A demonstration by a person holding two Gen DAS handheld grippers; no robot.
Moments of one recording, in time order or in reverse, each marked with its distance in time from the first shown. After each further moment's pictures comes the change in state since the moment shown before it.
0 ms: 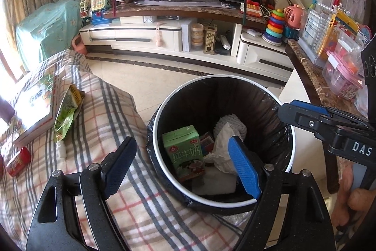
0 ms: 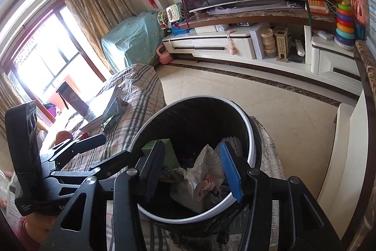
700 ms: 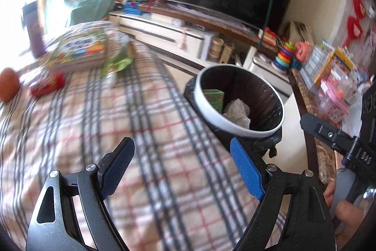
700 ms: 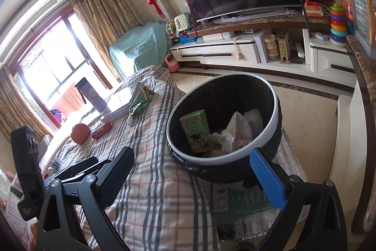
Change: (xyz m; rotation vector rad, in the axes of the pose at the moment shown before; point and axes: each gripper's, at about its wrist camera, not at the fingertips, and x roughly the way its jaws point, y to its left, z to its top) left arm -0.098 0.061 -0.112 -0.282 -0.098 -0.016; right arm -0.050 0.057 -0.076 0.016 -0.090 0.011
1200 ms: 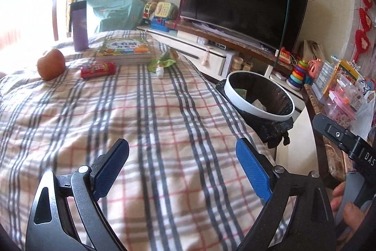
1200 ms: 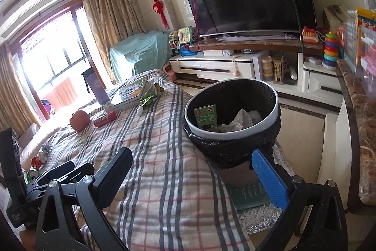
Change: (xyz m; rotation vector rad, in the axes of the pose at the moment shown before) left arm -0.066 0.035 -0.065 -0.045 -0.137 0.116; right arm -0.036 0.056 -0.052 -0.129 -0.109 -0.085
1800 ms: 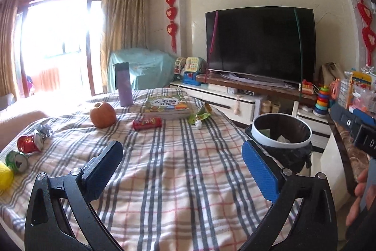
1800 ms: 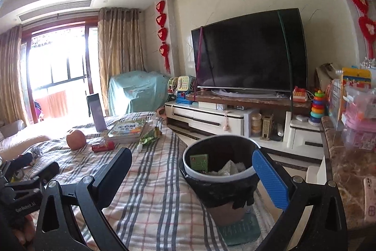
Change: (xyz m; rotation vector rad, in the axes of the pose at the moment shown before) left arm -0.083 0.003 -0.017 0.070 -0.350 0.234; right arm -0.053 0.032 -0.007 -0.156 -0.318 -0.090
